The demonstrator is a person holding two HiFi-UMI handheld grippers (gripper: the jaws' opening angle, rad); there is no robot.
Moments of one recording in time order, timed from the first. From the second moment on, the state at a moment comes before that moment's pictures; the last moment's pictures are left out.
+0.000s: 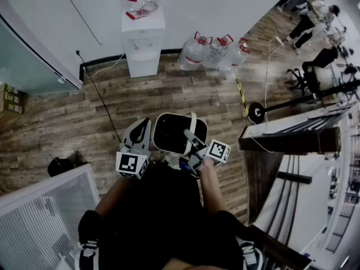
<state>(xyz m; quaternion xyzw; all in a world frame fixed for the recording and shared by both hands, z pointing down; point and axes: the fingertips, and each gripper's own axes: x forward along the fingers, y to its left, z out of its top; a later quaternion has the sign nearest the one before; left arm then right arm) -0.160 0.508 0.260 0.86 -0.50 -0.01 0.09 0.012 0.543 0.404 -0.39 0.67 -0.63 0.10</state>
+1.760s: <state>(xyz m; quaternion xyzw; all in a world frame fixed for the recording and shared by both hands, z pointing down) -0.066 0.500 0.274 0.84 -0.53 0.00 0.09 0.100 0.517 0.425 -0.35 0.68 -0.63 0.12</state>
